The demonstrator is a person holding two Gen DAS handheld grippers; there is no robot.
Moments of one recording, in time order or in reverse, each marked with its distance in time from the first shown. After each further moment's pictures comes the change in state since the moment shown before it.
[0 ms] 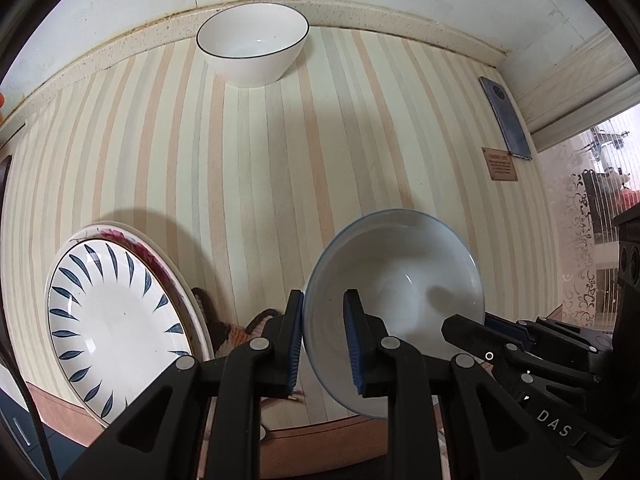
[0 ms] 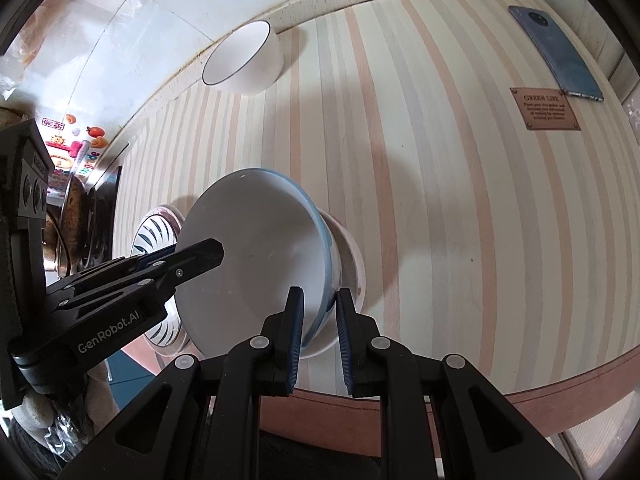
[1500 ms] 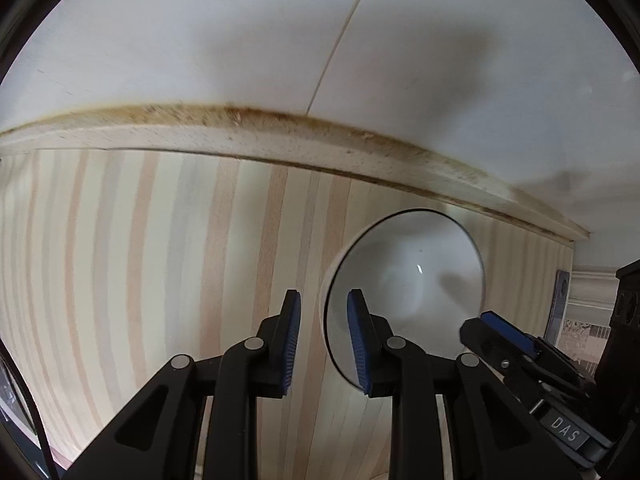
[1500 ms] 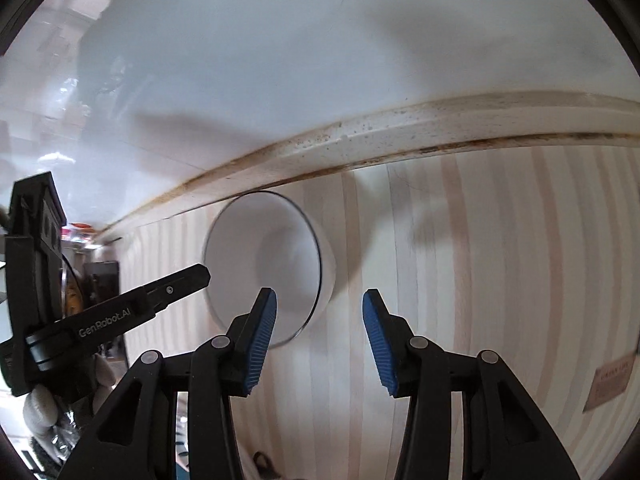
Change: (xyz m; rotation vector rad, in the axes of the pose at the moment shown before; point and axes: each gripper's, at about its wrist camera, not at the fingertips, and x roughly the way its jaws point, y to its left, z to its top) left arm 0.047 0.131 0.222 -0.279 0.053 -0.041; right arm 0.083 0.060 0.271 0.005 -0.003 0.015
